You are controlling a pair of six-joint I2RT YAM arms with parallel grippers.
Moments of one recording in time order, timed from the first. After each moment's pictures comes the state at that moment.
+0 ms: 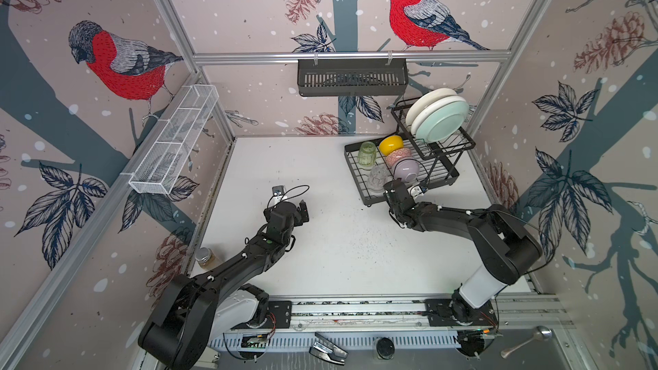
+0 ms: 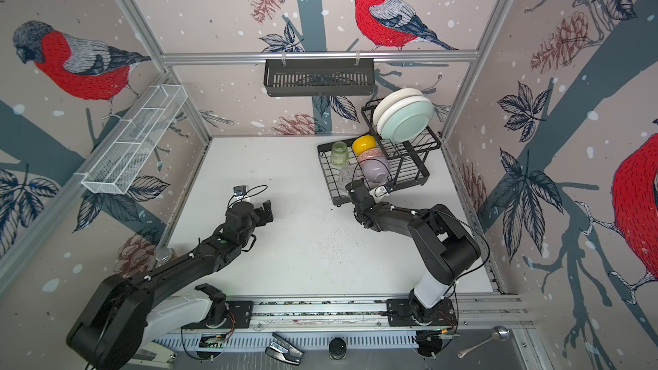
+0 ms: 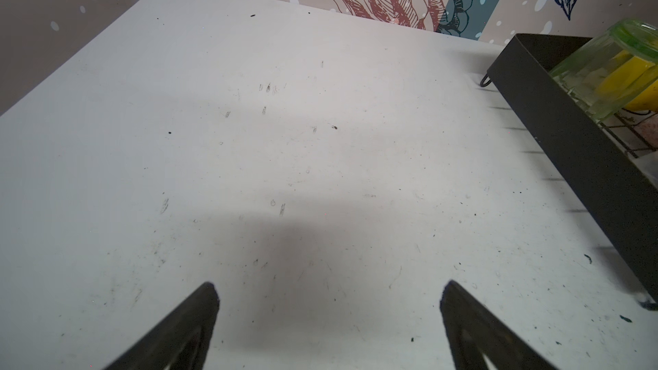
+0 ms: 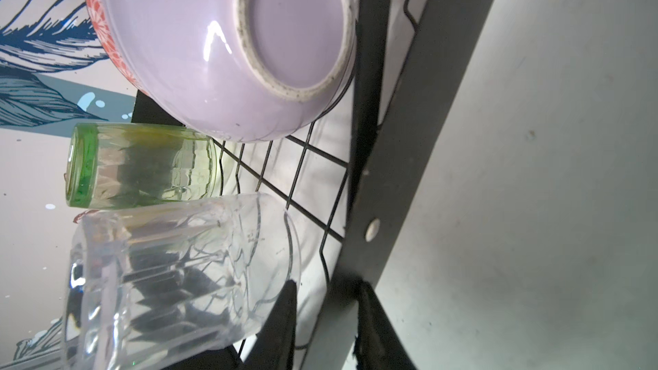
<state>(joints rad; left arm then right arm) -0.45 1.11 0.36 0.21 -0.39 -0.40 0.63 1.67 0.75 0.09 0.44 1.43</state>
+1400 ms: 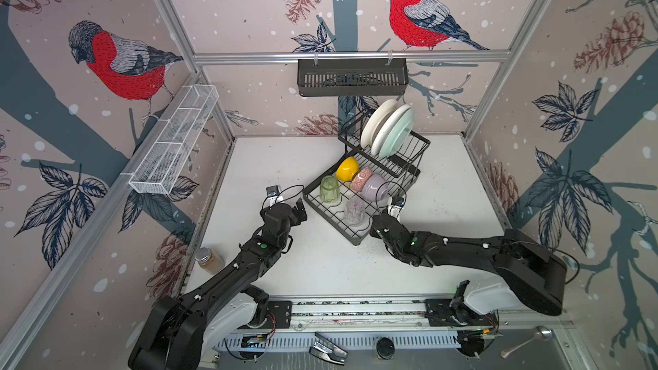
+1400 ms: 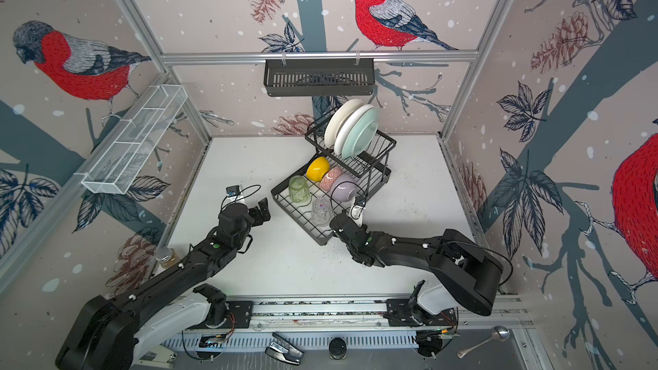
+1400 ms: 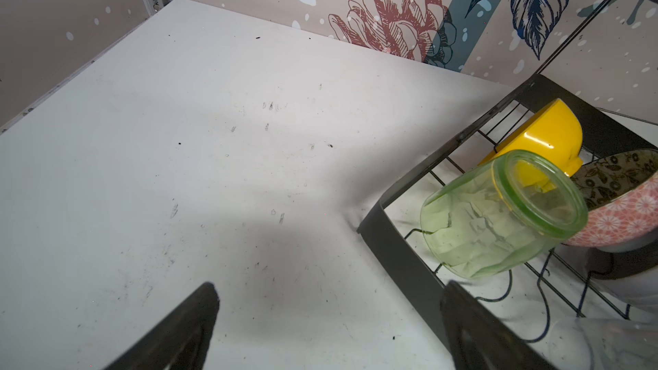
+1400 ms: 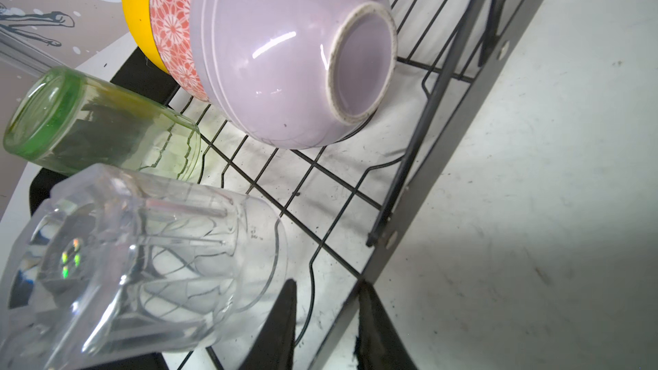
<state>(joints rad) -0.45 0.98 0.36 0.14 -0.39 -0.44 0.97 1.44 0.54 0.12 0.49 0.97</state>
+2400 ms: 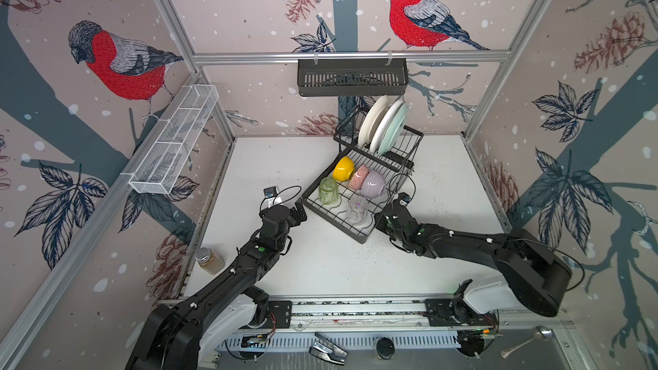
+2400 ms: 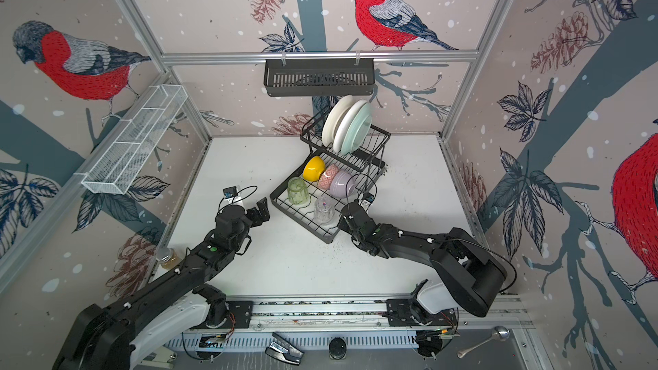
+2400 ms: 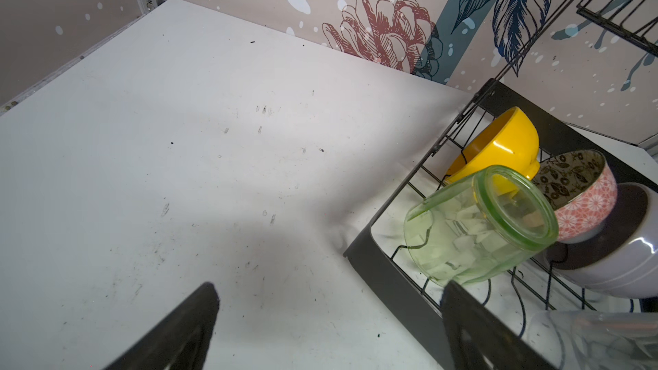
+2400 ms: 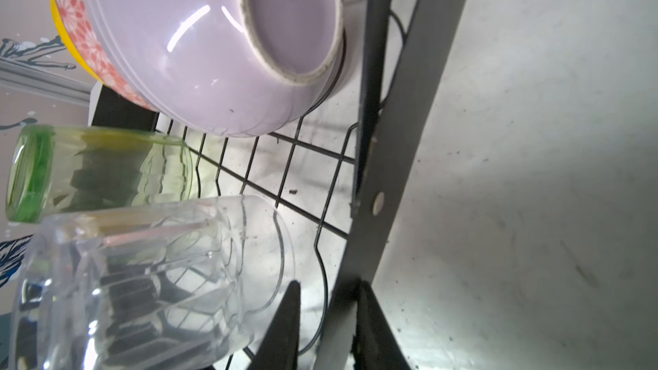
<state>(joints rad) -0.45 0.93 0.35 0.14 -0.38 -0.46 0.80 1.46 0.57 0.10 0.25 1.07</state>
